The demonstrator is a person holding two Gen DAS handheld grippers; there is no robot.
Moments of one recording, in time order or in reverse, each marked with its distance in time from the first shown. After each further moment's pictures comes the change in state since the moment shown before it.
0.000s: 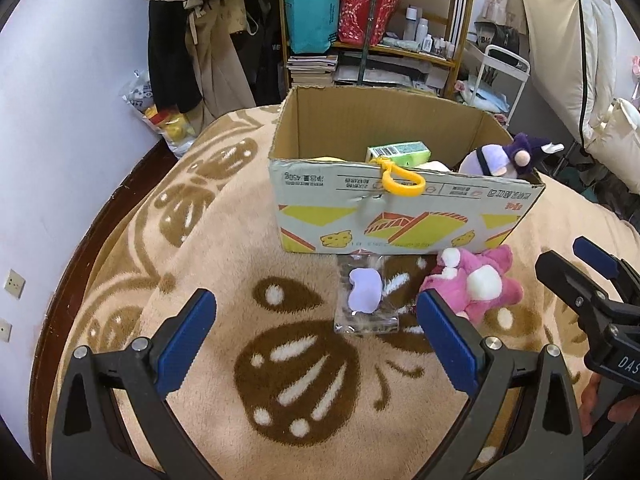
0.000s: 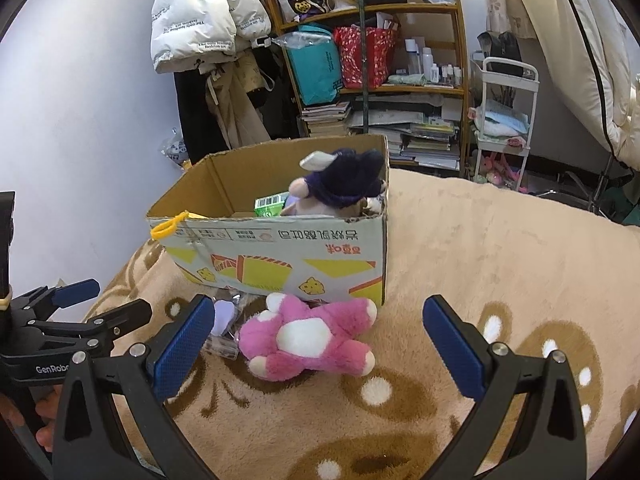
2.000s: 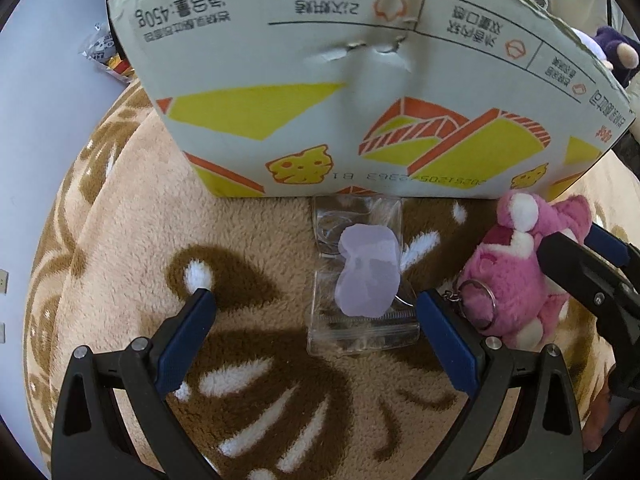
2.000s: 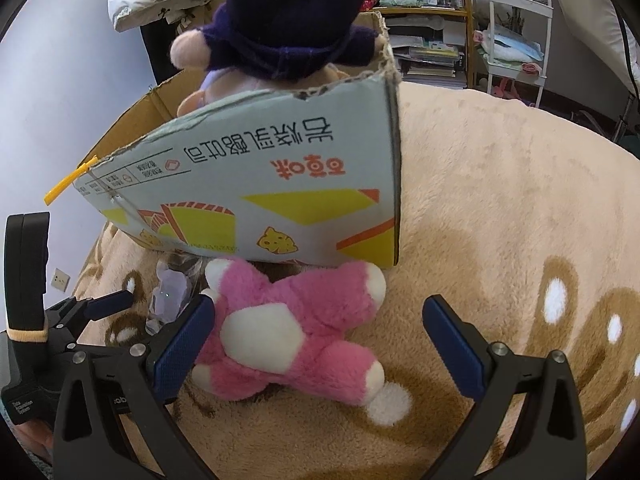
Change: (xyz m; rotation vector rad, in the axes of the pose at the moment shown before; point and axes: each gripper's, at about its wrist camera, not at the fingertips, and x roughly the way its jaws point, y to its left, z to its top) left arm 0.120 -0.025 -0.015 0.037 0.244 -0.016; right arm 0.091 -0.023 -0.014 0.076 0.226 0.027
